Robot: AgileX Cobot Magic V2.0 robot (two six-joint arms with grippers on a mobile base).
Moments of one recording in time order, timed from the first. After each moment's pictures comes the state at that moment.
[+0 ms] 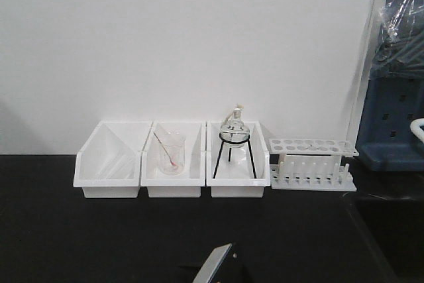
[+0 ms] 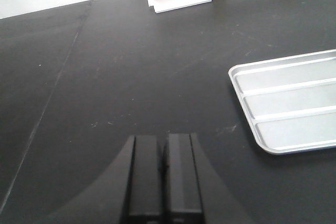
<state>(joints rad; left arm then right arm) -0.07 -0.02 0.03 0.11 0.39 0.02 0.58 1.86 -0.78 -0.68 -0.85 0.43</state>
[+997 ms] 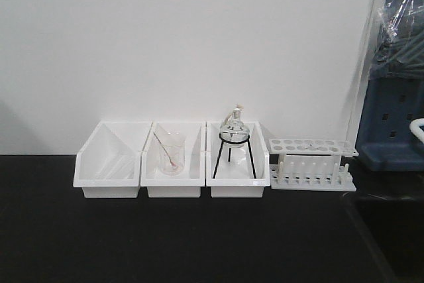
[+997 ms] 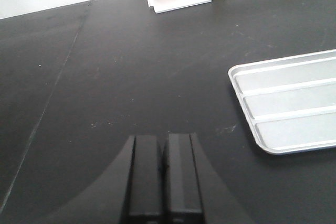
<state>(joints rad) -0.07 -0.02 0.03 0.11 0.39 0.02 0.58 0.50 -0.51 -0.64 0.45 0.71</state>
